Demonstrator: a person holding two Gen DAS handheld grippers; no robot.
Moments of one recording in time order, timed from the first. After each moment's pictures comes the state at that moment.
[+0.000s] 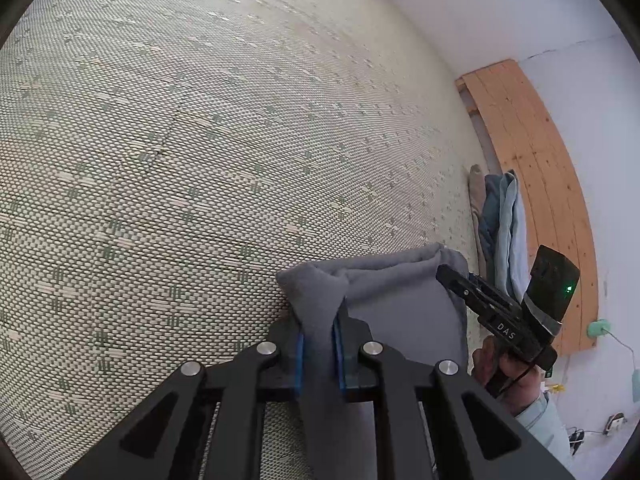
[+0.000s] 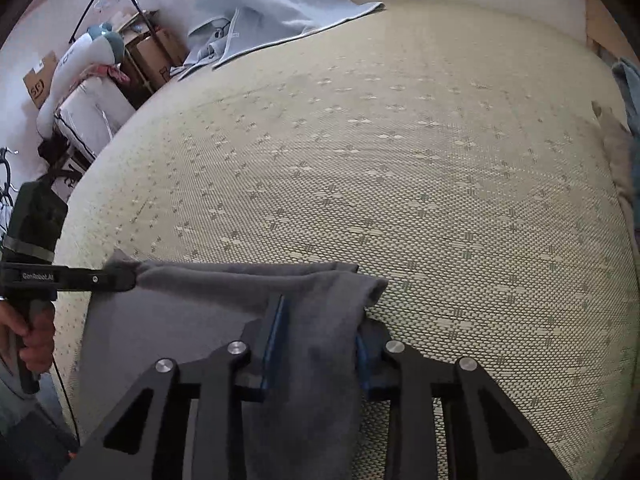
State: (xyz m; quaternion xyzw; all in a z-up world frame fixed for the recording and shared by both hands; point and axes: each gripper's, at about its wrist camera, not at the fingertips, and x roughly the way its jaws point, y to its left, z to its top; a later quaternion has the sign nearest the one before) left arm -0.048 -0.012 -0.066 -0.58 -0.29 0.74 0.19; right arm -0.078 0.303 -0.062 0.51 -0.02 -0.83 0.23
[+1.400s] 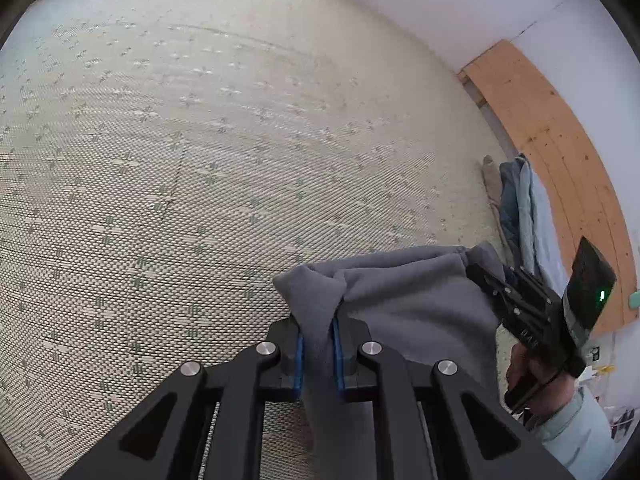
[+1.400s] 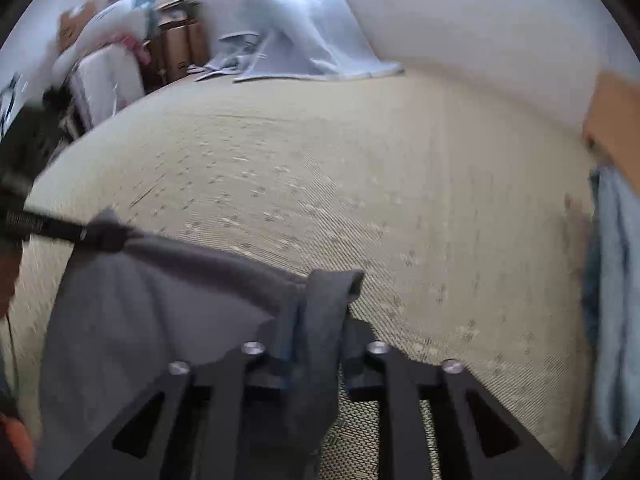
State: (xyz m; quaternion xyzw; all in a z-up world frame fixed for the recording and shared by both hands) left arm -0.048 0.014 -0.037 -0.55 -0.19 0.80 0.16; right arm -0.050 0.291 -0.045 0.43 0.07 -0.87 0.21
